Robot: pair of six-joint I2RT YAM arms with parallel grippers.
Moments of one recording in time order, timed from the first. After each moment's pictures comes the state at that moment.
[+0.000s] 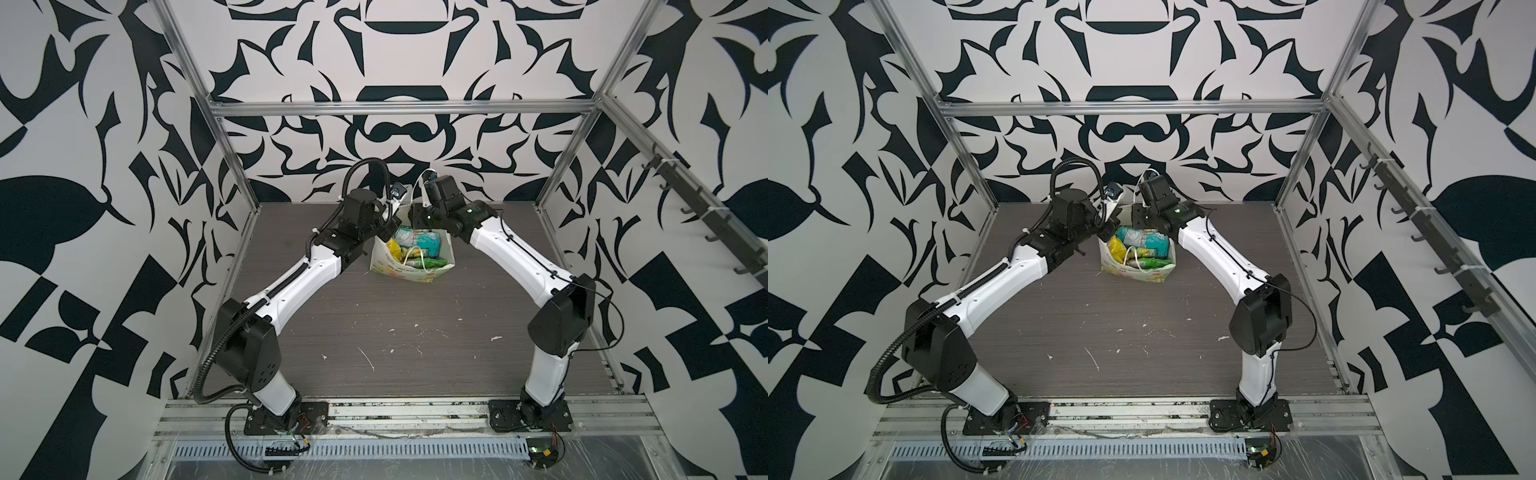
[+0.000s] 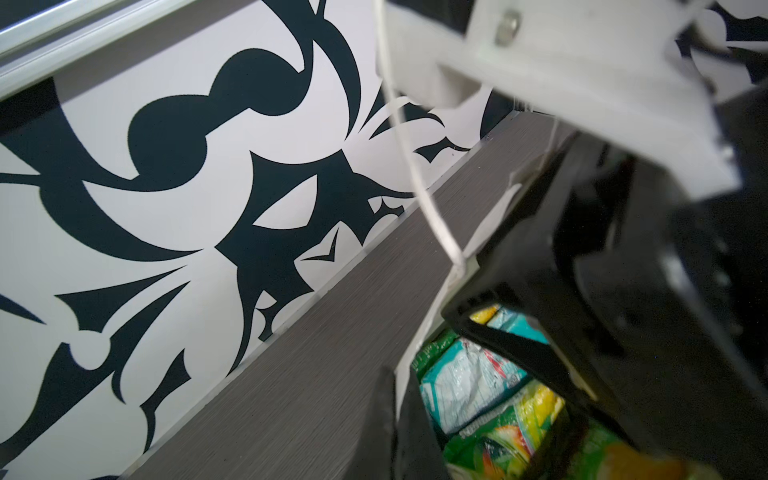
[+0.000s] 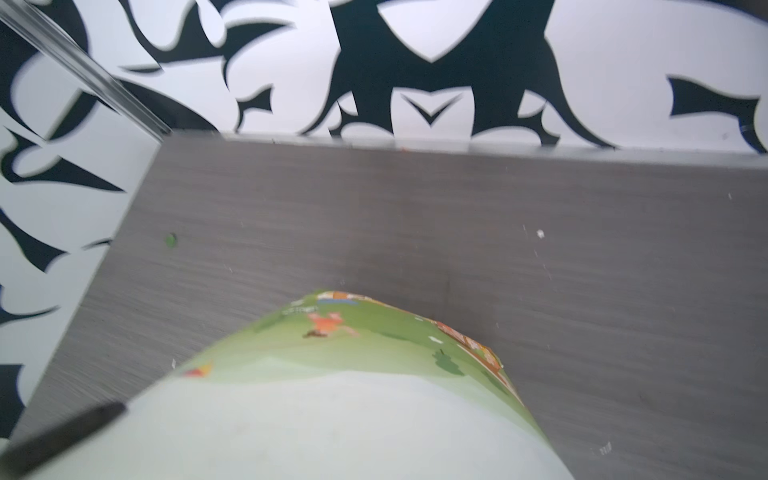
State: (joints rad) left arm -0.58 1.62 1.43 -0.13 0.05 0.33; right arm 0.56 1.86 1.87 -0.67 0.04 0.37
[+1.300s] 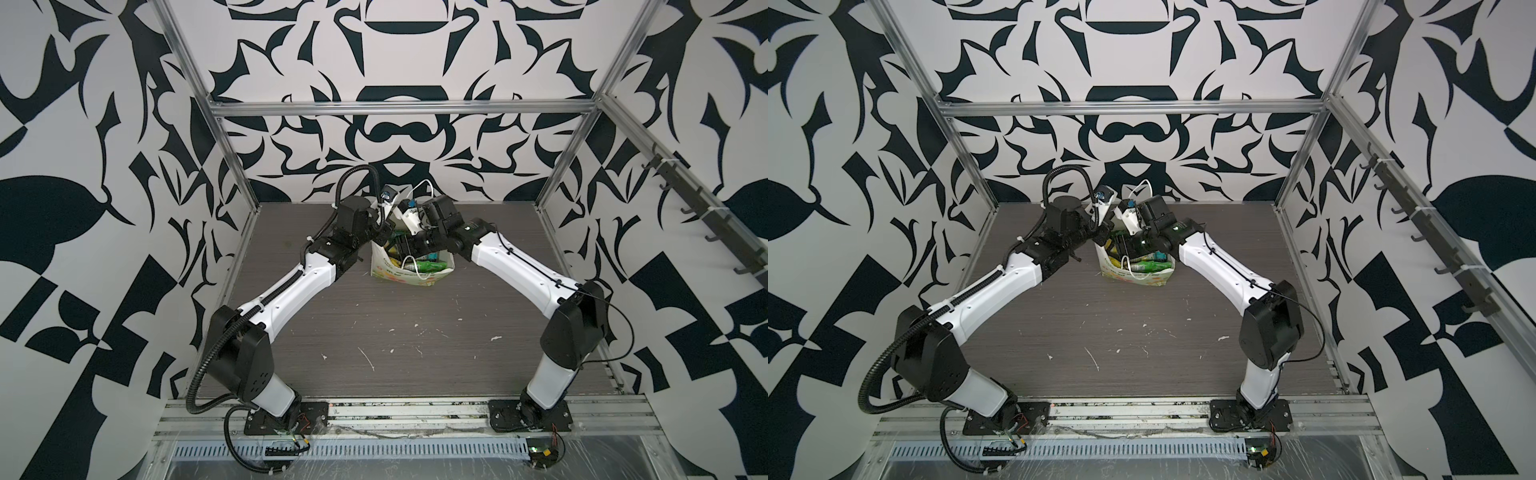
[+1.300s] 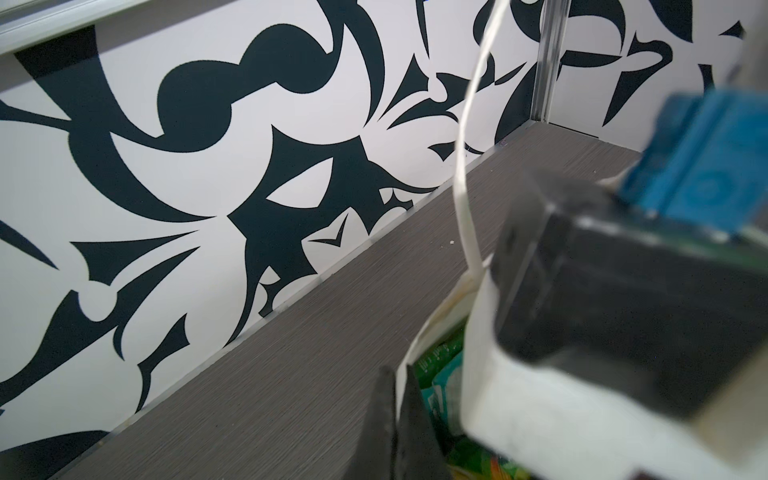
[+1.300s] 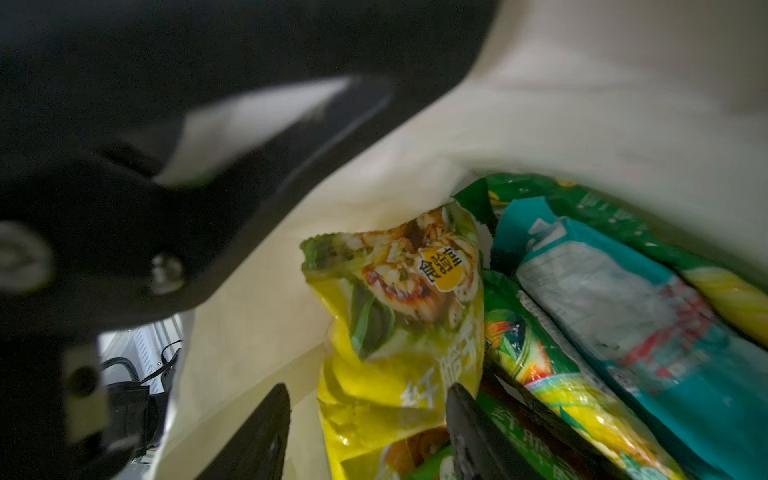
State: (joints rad) left arm -0.57 1.55 1.32 -0.07 0.03 0.24; right arm 0.62 1.77 1.63 -0.61 -0.43 0.26
